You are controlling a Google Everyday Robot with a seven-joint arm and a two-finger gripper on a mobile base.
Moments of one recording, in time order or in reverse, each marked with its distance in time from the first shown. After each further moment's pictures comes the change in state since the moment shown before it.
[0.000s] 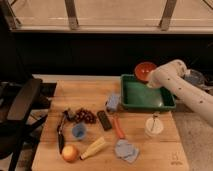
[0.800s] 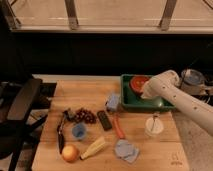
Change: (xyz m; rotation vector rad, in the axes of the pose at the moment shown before) arm -0.040 0.061 0.030 -0.112 -0.094 0.057
